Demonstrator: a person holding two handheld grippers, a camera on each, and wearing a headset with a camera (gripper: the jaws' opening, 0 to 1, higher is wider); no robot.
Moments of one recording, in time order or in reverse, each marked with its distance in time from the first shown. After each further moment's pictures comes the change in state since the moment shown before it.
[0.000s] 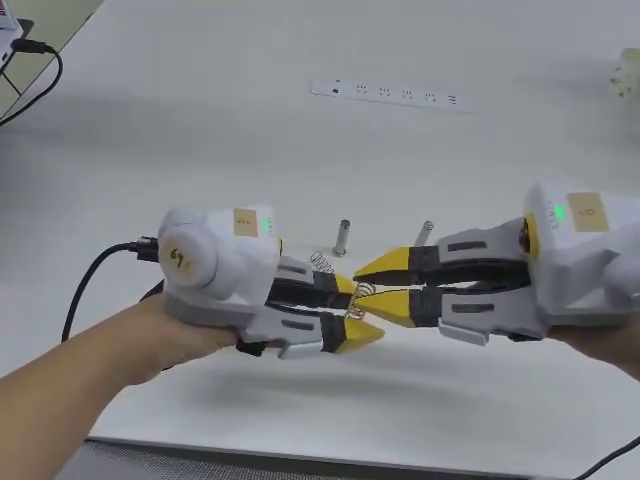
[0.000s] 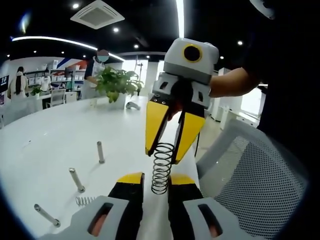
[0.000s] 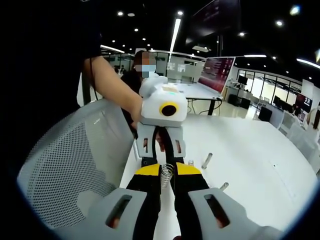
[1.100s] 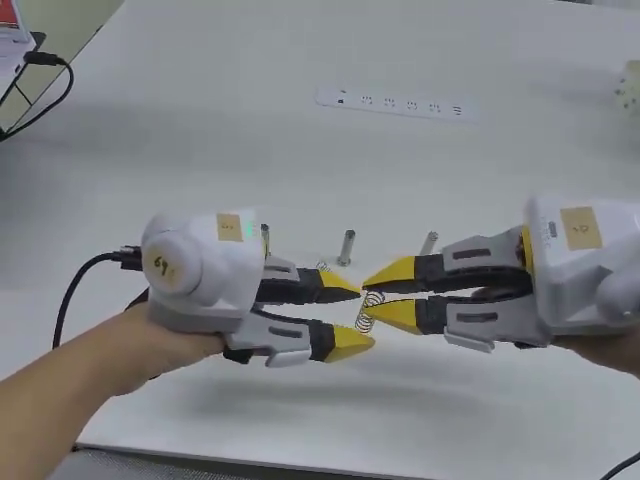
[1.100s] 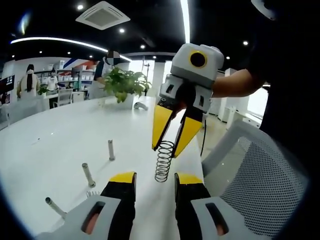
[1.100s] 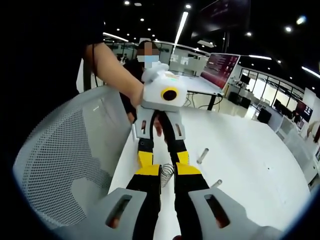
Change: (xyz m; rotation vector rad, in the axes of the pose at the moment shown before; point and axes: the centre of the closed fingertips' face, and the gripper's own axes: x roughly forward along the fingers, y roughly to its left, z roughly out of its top) left arm -0.021 0.013 -0.001 -0.015 -0.005 0.071; right arm -0.002 -0.007 -0.011 -0.077 0.081 -0.011
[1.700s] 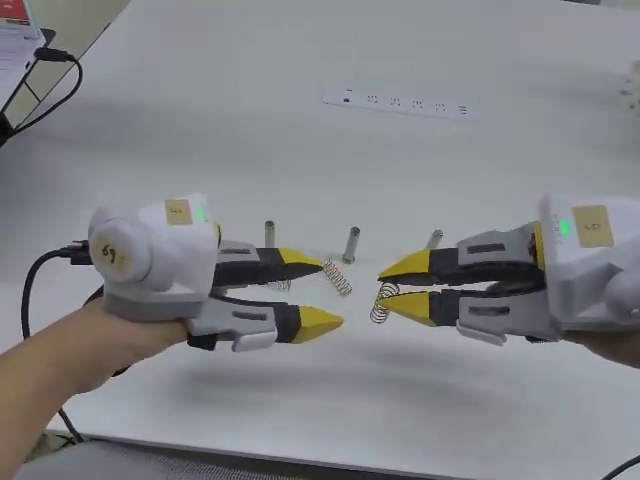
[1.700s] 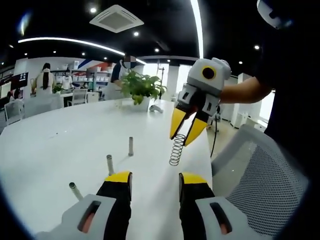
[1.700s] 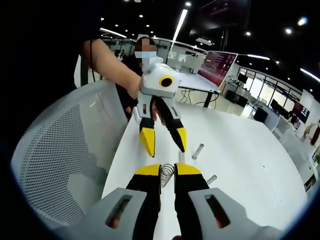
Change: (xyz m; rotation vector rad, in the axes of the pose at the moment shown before) left arm -0.040 0.022 -0.002 -0.044 -0.029 0.125; right arm -0.005 -0.005 -0.005 -0.014 0.030 -0.036
